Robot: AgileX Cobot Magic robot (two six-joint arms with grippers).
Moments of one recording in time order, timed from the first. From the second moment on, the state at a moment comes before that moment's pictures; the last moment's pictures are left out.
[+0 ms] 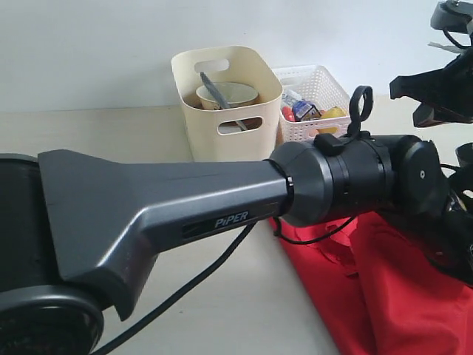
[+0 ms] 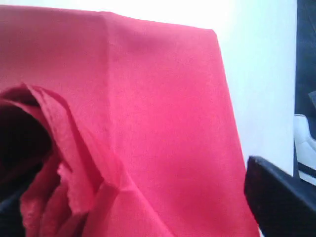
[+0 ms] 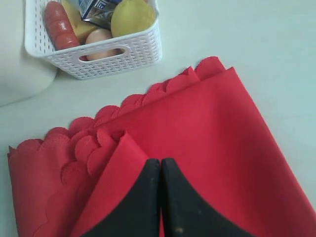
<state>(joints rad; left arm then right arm) -1.11 2.42 -2.06 -0.57 0.62 0.44 0.02 1.60 -1.11 0.26 0.58 -0.12</state>
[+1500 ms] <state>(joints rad) -1.27 2.41 -2.11 0.16 0.95 -0.07 0.08 1.84 -1.17 0.19 0.93 -0.43</state>
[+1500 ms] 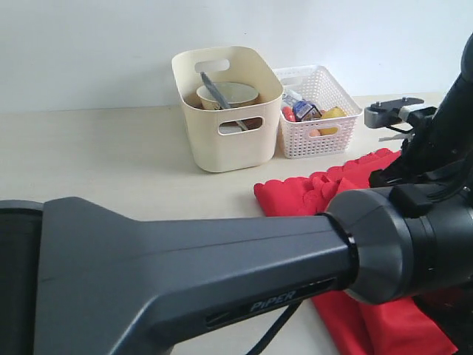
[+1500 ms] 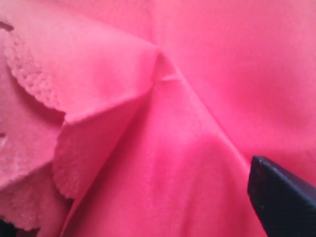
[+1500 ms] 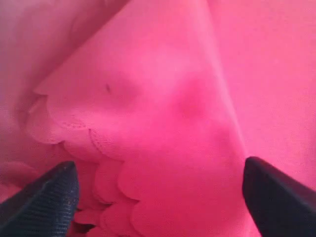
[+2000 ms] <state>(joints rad) -1.29 2.40 -2.11 0.39 1.06 -0.20 0.08 1.86 -1.18 -0.21 0.92 -0.04</state>
